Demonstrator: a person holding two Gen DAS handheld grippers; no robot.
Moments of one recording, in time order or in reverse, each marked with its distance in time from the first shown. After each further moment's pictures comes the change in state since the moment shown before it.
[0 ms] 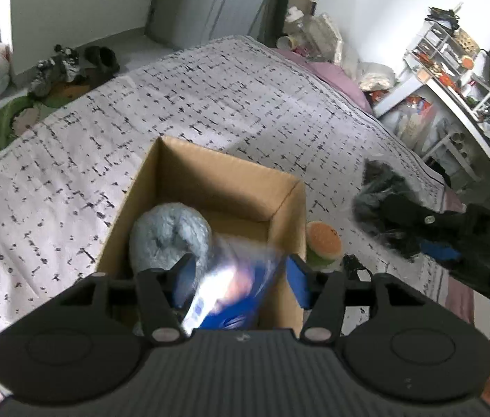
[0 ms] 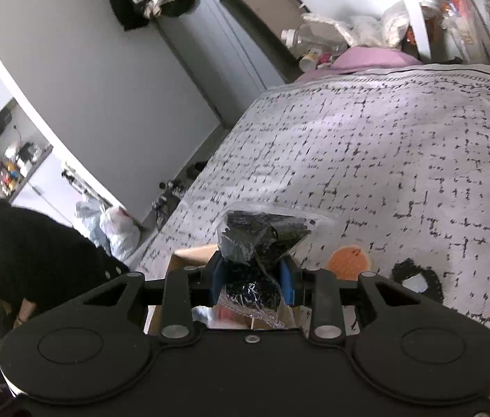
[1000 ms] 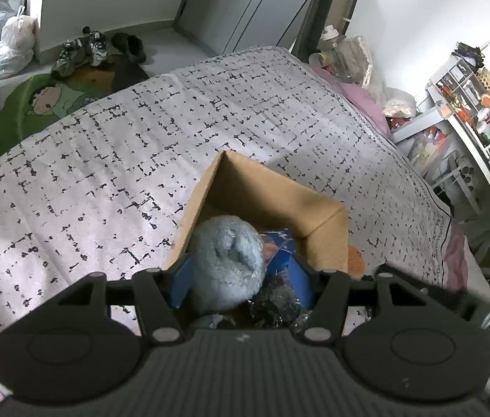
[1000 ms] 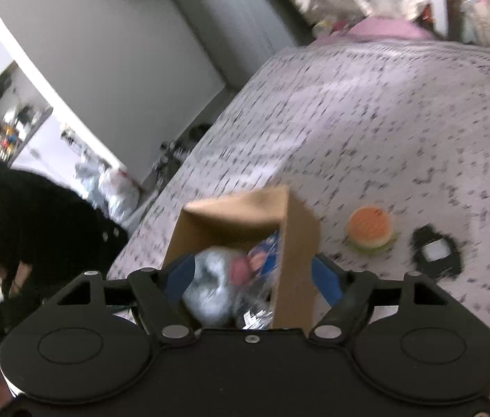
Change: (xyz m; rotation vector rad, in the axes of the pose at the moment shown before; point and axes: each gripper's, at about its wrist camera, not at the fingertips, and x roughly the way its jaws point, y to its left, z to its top) left arm -0.022 0.054 0.013 -0.122 -0.012 0.006; right arm -0.004 0.011 -0.006 -0.004 0.075 -0.024
